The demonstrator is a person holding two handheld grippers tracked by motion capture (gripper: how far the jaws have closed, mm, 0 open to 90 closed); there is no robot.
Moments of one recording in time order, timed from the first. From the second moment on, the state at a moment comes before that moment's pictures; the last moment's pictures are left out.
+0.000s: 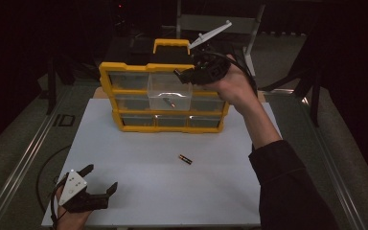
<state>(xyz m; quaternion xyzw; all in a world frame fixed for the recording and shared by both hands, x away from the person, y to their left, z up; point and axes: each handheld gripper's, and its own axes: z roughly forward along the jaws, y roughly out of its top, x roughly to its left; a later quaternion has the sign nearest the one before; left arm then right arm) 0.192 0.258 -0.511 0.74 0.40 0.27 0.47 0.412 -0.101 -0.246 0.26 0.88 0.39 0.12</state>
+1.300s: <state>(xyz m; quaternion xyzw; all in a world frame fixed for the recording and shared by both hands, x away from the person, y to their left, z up) 0.192 0.256 -0.511 0.74 0.40 0.27 0.47 0.393 -0.143 -0.319 0.26 0.91 0.29 0.15</state>
